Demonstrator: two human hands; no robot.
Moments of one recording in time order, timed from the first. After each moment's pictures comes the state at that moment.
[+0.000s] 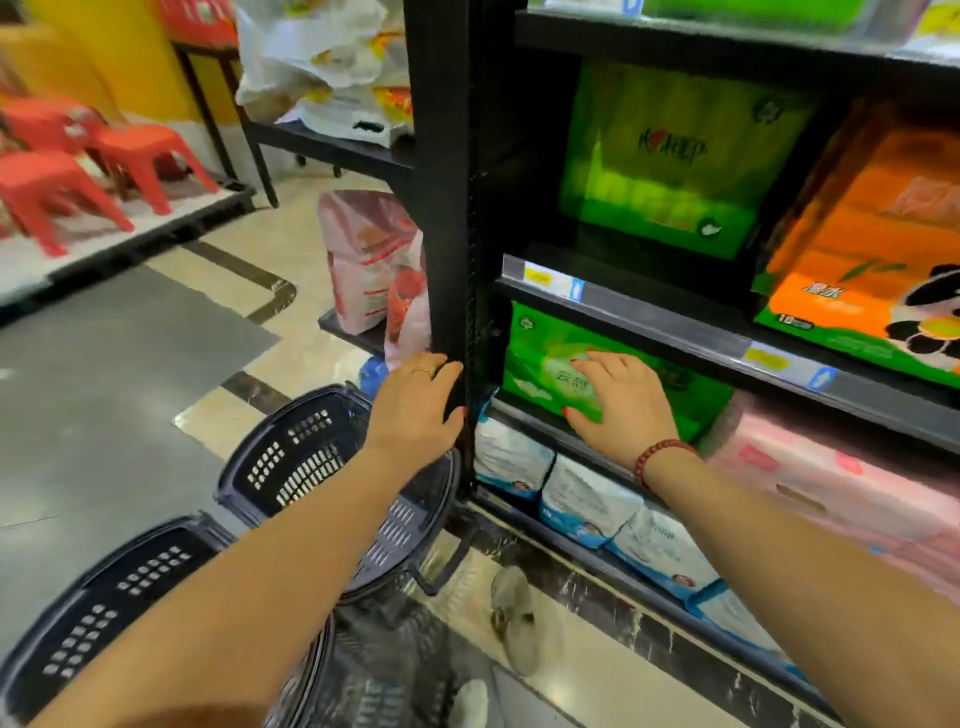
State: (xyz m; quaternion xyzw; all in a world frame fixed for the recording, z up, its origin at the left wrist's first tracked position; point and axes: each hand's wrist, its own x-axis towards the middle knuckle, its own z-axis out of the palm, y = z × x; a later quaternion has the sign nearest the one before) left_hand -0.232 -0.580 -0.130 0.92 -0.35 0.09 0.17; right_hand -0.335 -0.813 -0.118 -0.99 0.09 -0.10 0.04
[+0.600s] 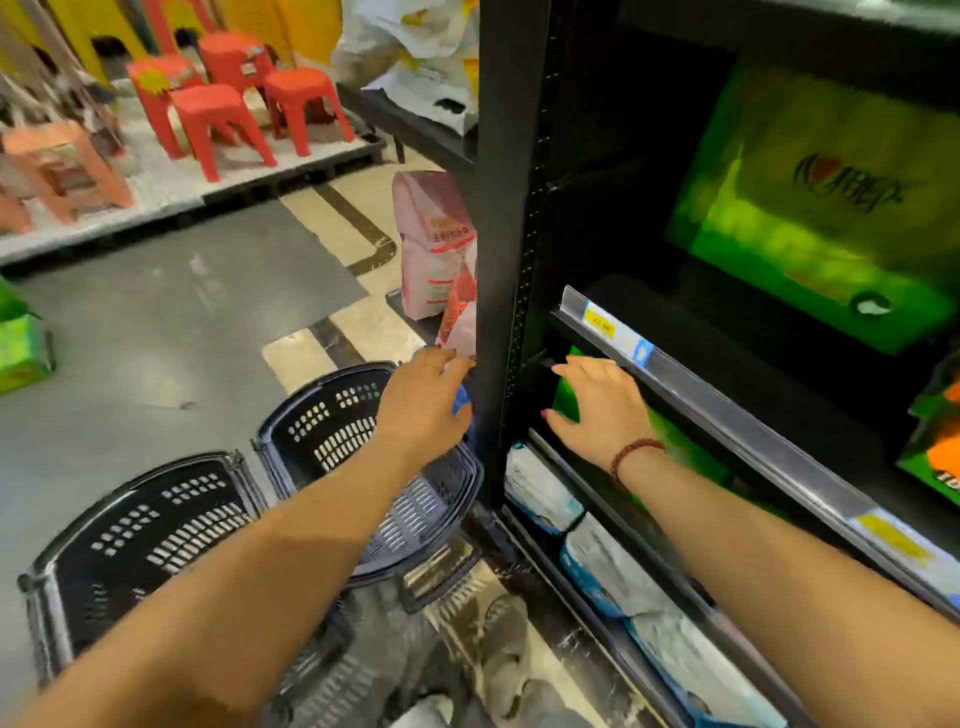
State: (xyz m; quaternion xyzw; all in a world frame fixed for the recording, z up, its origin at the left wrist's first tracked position) left_hand -0.167 -0.634 -0.144 0.97 -0.20 0.08 0.14; right_hand -0.184 -0.860 -0.149 -0.99 -0.06 -0.04 0.11
